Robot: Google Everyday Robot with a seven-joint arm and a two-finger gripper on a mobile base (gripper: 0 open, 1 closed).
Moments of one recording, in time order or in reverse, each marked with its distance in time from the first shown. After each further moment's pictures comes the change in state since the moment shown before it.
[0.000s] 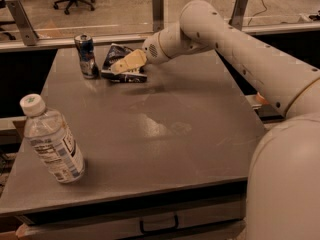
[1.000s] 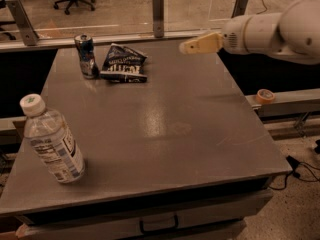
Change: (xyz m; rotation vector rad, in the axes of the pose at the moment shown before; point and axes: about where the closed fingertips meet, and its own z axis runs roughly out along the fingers) arm 0.015 -0.072 -0.221 0.400 -0.277 -0.083
